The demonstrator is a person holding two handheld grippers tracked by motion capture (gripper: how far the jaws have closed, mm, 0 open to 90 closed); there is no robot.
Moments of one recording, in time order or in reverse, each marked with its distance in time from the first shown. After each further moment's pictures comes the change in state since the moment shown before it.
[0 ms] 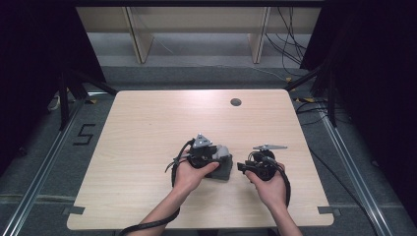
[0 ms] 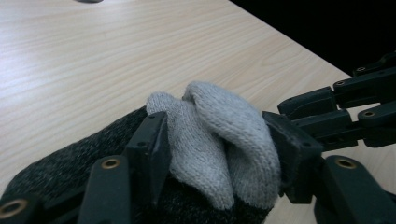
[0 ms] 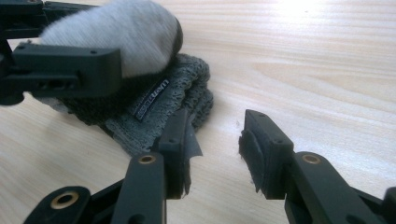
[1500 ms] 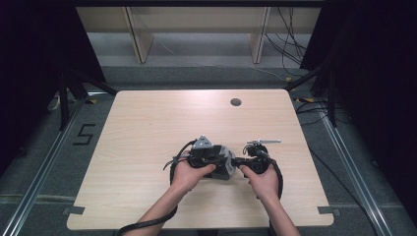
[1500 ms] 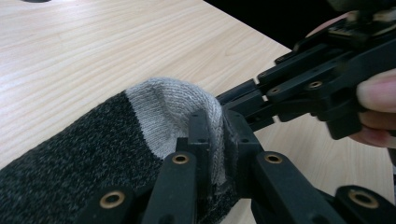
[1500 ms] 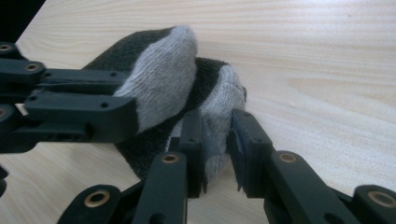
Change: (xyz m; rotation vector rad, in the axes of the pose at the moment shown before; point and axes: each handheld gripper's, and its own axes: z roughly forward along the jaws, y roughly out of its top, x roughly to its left) left arm -0.003 0.000 -0.005 0.048 -0.137 0.064; right arm 0.005 0.015 0.019 0.015 0.095 0.034
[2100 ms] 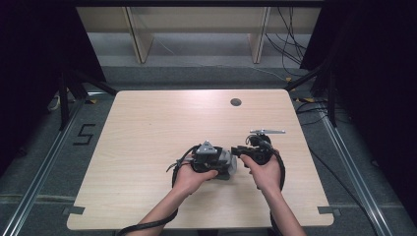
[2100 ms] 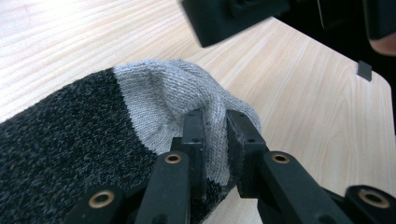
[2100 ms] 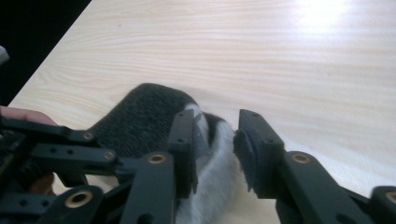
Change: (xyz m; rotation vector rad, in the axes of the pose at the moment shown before) left arm -0.001 -0.014 0.013 0.059 -0.022 0.022; right arm 0.009 0.029 -0.017 -0.080 0.008 -0.005
